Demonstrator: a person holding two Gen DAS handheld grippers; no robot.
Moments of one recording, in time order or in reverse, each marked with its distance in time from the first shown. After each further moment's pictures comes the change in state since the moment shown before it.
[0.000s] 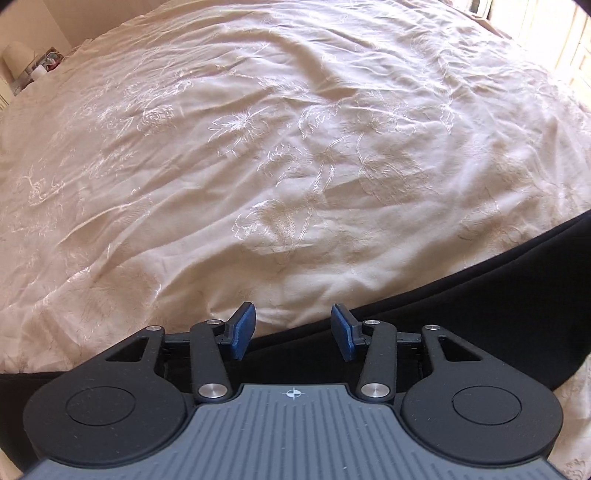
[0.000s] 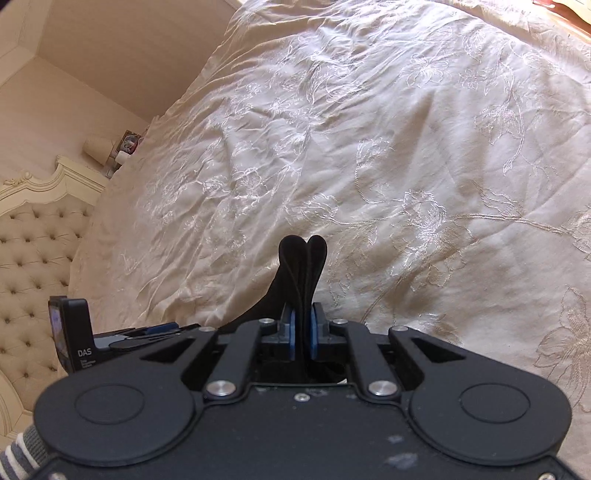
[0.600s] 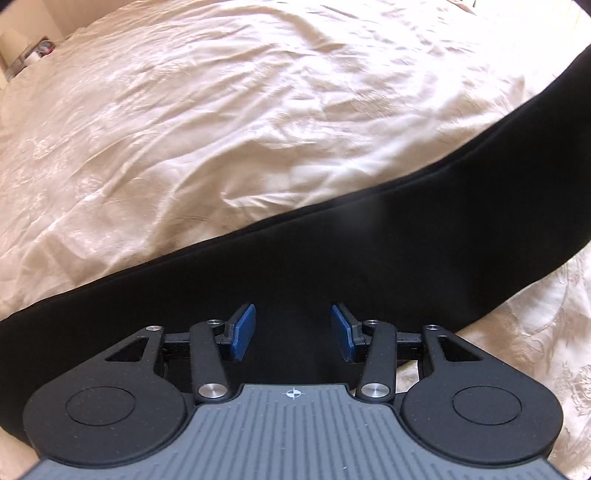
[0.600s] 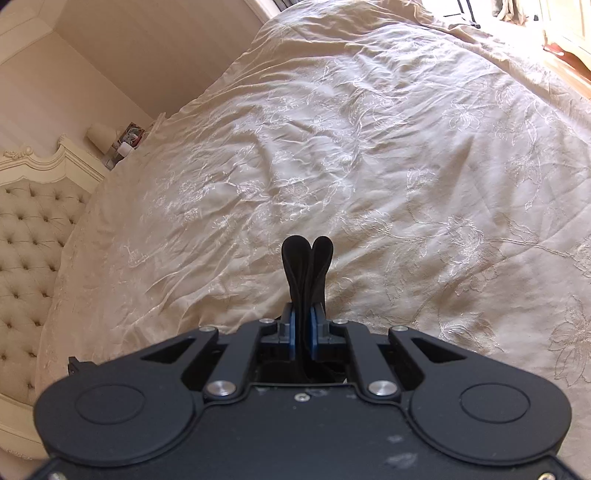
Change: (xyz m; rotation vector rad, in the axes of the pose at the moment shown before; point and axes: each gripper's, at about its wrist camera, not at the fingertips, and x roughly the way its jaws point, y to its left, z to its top) left arm -0.022 0.022 -0.074 0.011 0.023 -0.030; right arm -0.026 0.102 -0.027 -0.133 -0.067 -0.070
